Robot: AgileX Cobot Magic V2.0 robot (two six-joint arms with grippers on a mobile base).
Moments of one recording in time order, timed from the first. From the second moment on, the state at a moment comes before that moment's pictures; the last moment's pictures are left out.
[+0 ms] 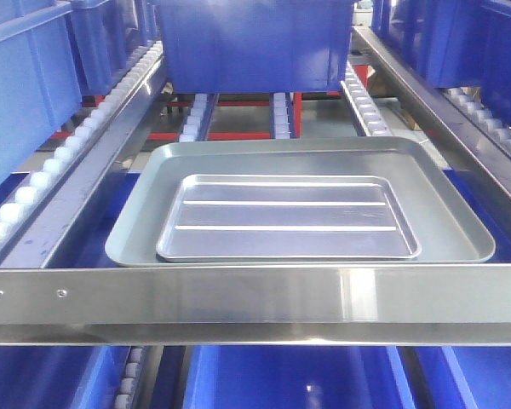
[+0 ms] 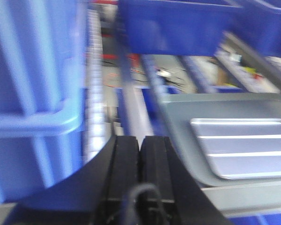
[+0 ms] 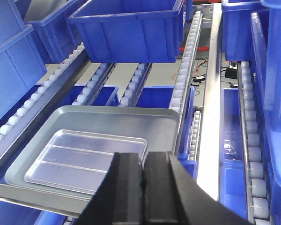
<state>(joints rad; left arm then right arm) -0.19 0.00 -0.16 -0.09 0.28 0.04 0.42 0.18 -0.53 -0.29 0.57 0.42</state>
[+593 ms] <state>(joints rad) -0.07 -0.01 0.03 -0.11 0.01 0.06 0.42 0.18 -0.53 -0.29 0.57 0.42</state>
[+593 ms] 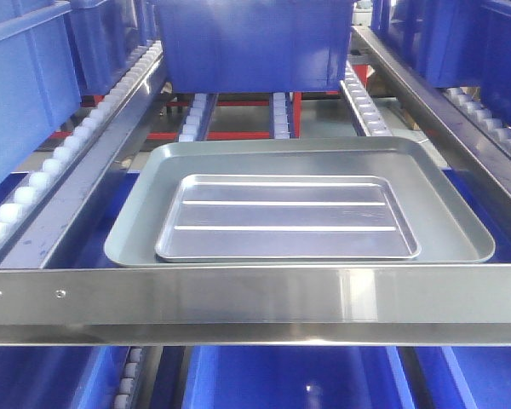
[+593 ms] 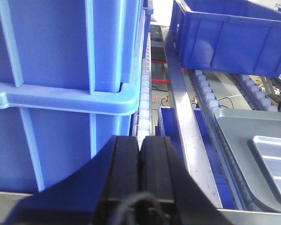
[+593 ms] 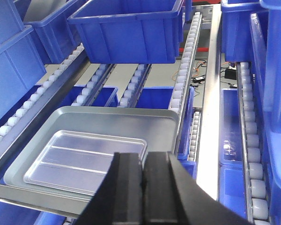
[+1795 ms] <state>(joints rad) -0.07 -0.01 0.03 -0.11 0.01 0.06 0.10 0.06 -0.20 -0.12 0.28 0.18</state>
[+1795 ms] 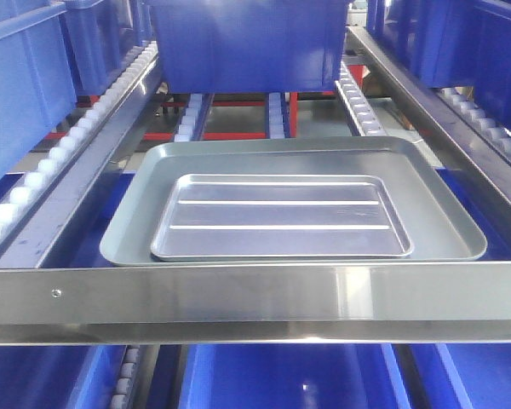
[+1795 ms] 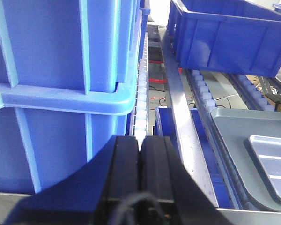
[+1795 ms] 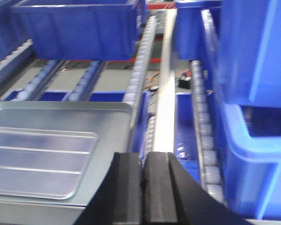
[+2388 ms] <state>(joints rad) -0.07 -0.01 0.03 -0.11 0.01 0.06 -0.07 -0.01 0.03 0.00 0.09 0.13</state>
